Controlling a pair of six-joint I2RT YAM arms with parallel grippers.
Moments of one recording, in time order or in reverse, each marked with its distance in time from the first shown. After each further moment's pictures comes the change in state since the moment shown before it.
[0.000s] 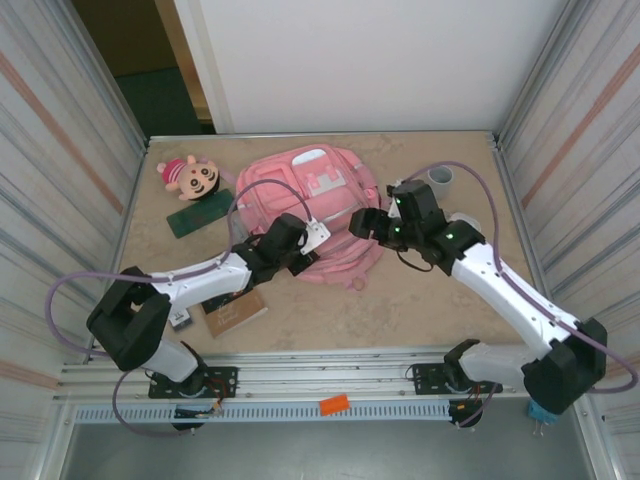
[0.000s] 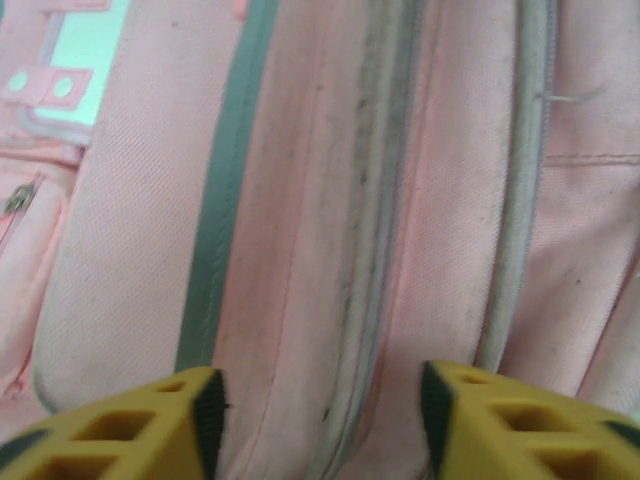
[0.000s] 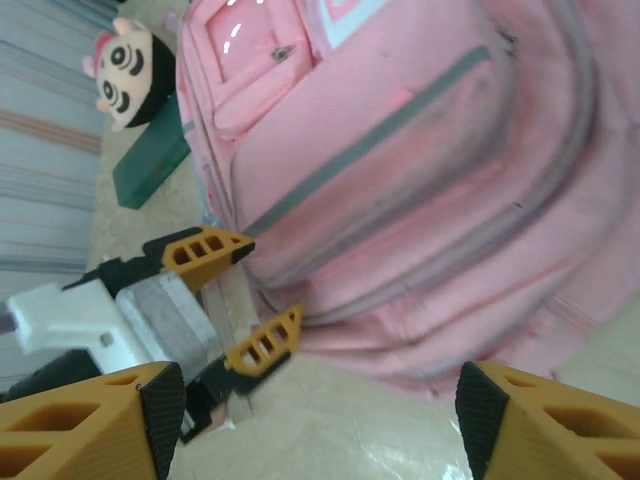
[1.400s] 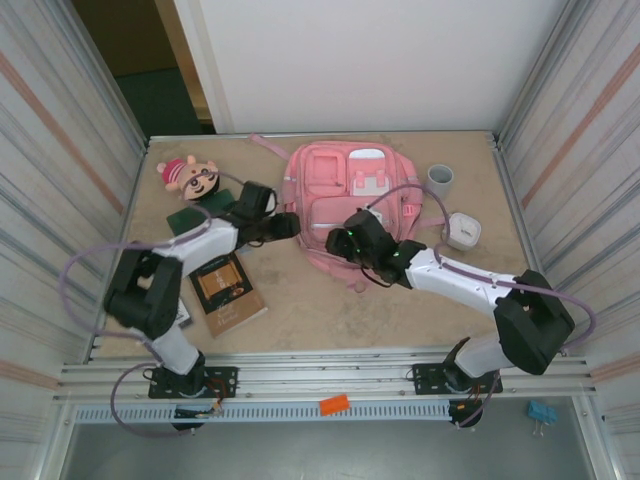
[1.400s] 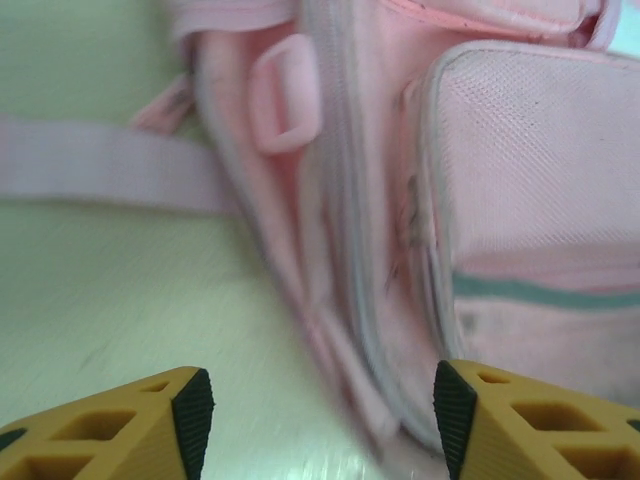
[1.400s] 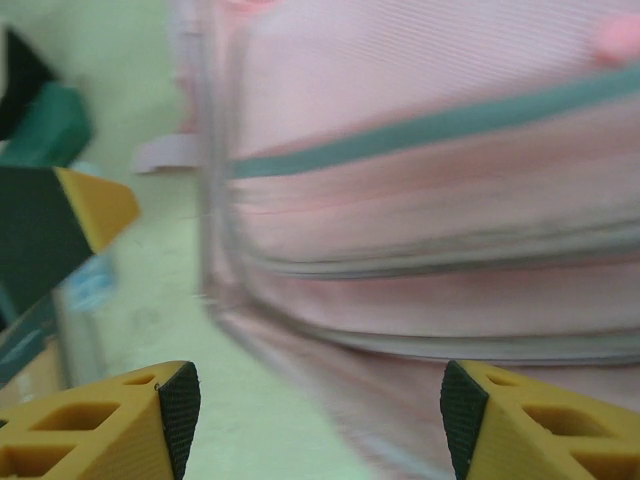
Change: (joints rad) left arm 0.343 0.109 0.109 -0.109 0.352 -0.859; right arm 0.231 0.204 -0.147 0.324 0.354 0.118
